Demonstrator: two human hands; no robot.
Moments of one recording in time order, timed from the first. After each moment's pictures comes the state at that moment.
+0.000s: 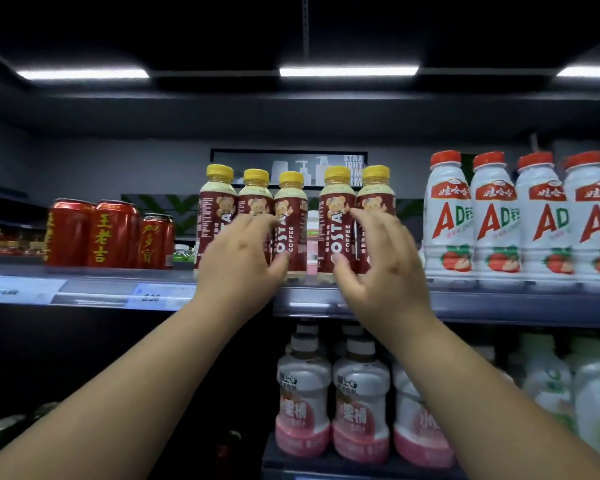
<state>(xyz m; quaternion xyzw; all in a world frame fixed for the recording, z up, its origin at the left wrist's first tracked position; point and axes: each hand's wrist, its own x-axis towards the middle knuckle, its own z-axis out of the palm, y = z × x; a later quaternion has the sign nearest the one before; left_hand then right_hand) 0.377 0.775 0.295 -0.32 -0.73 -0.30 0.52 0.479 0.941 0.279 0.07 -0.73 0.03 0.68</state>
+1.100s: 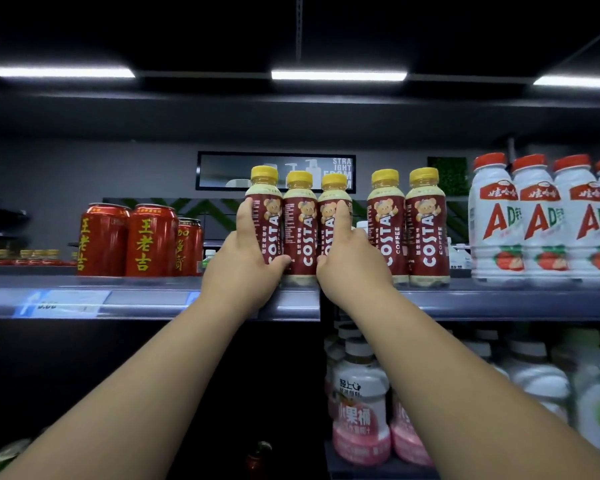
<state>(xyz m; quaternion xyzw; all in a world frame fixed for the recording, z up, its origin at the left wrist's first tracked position) 0.311 0.722 0.301 -0.32 -0.77 -0.41 0.38 0.393 0.862 0.308 -0.18 -0.86 0.06 0.47</state>
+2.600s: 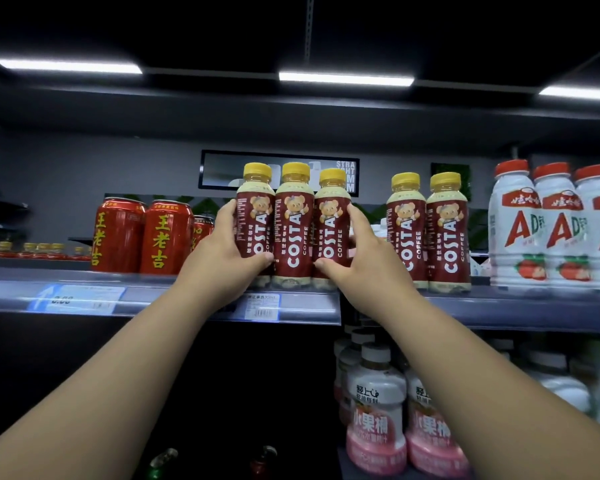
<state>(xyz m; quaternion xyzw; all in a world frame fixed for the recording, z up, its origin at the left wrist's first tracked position) 0.282 0.674 0.309 -0.36 -0.75 -0.47 0.31 0.400 0.862 0.307 -0.06 -0.86 0.15 0.48</state>
